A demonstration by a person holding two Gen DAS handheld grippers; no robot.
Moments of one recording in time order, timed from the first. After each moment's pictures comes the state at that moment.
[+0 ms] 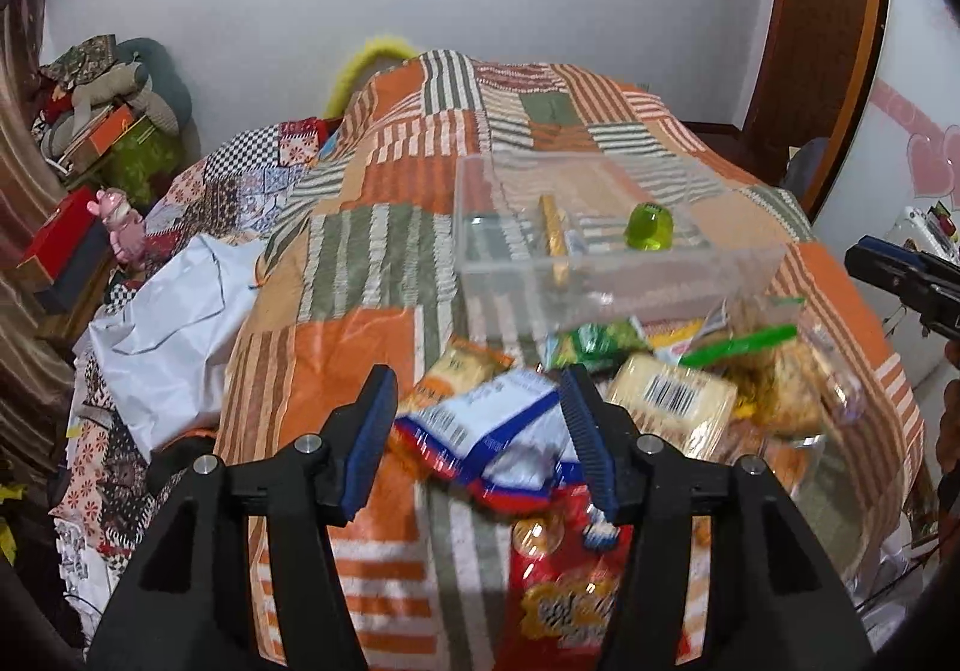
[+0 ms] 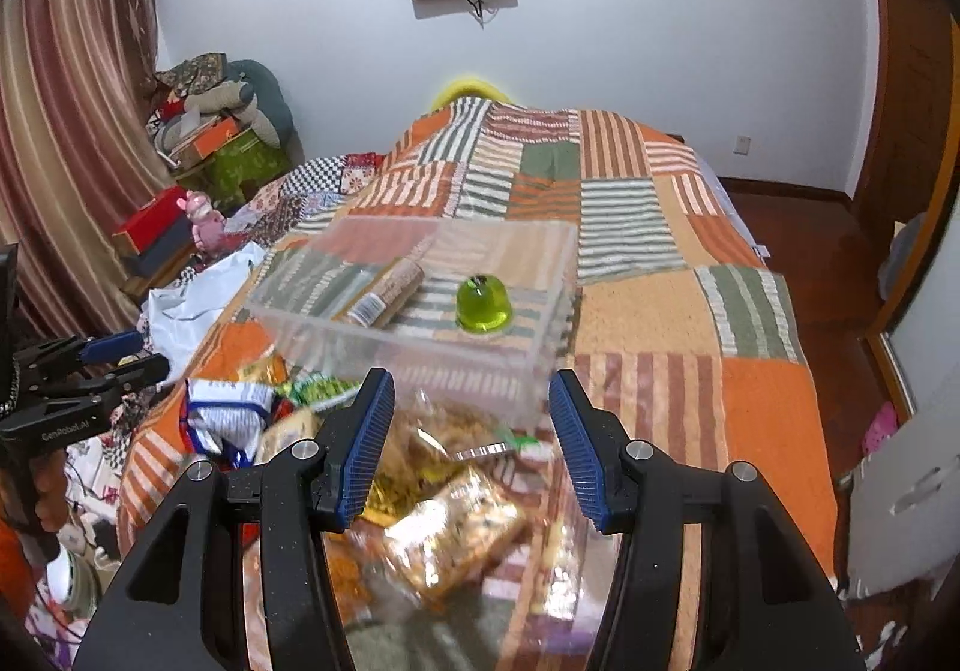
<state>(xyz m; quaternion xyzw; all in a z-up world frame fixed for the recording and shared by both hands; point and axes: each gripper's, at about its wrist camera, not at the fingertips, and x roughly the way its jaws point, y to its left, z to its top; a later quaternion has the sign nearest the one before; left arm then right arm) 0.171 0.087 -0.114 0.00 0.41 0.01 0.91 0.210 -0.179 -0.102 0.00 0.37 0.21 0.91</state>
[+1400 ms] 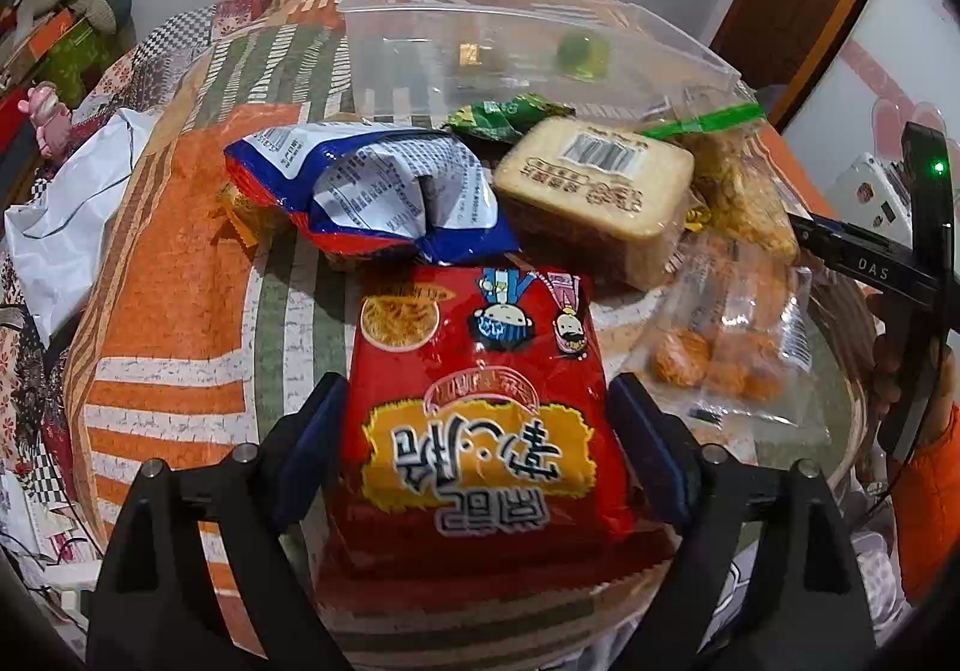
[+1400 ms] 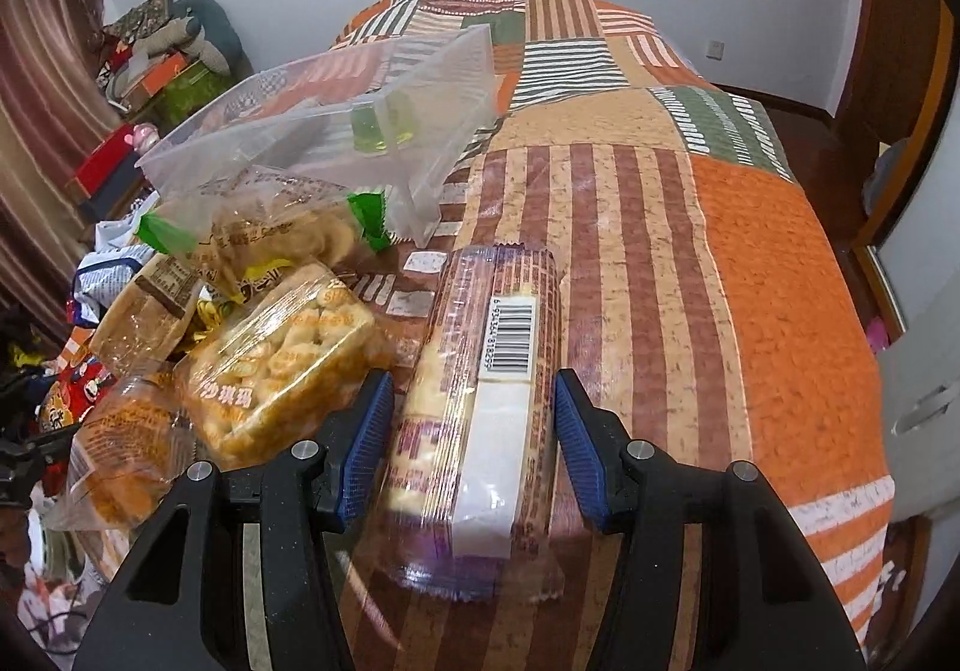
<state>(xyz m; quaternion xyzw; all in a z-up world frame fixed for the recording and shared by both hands) 0.136 0.053 -0.204 -0.05 0.51 -0.06 0.86 0.199 -0.217 -0.177 0.00 0.46 0.17 0.87</state>
